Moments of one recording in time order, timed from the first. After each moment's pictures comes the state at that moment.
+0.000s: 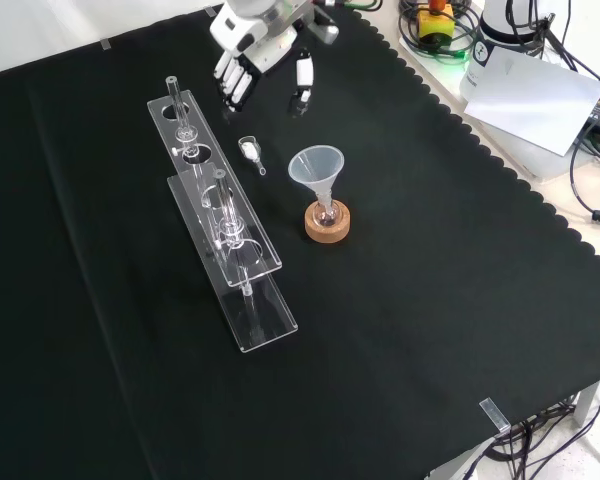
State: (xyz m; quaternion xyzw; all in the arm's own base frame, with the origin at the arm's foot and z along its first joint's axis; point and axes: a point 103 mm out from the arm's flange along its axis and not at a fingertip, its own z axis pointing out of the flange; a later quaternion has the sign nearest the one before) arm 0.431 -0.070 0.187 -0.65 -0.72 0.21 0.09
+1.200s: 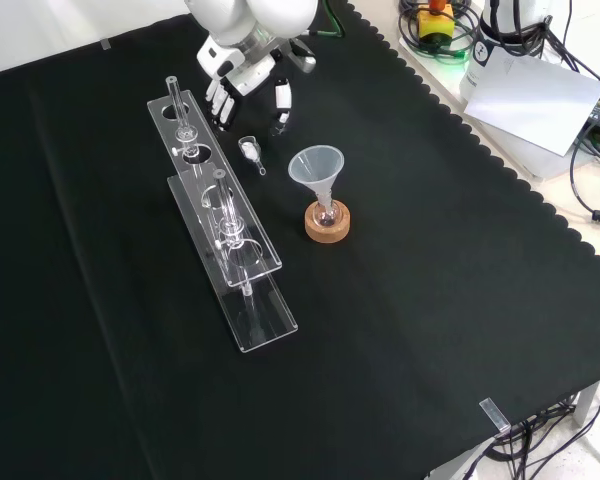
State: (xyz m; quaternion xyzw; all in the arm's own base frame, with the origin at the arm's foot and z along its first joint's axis) arm 0.435 -0.136 0.094 -0.68 -0.70 0.17 0.12
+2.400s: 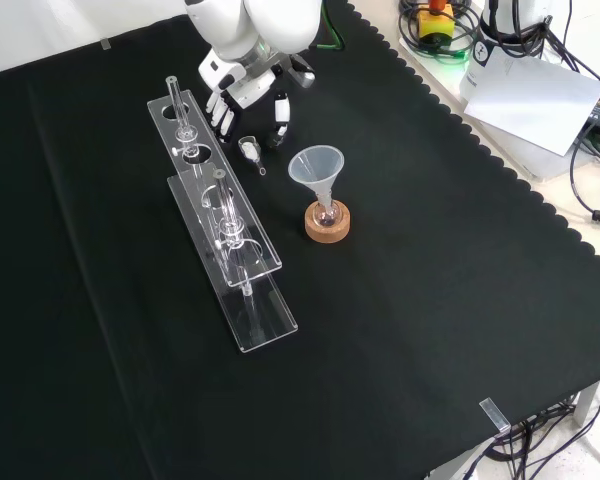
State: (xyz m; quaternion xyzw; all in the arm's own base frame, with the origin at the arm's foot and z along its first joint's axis) arm 0.443 -0.134 0.067 -0.69 -0.70 0.16 0.11
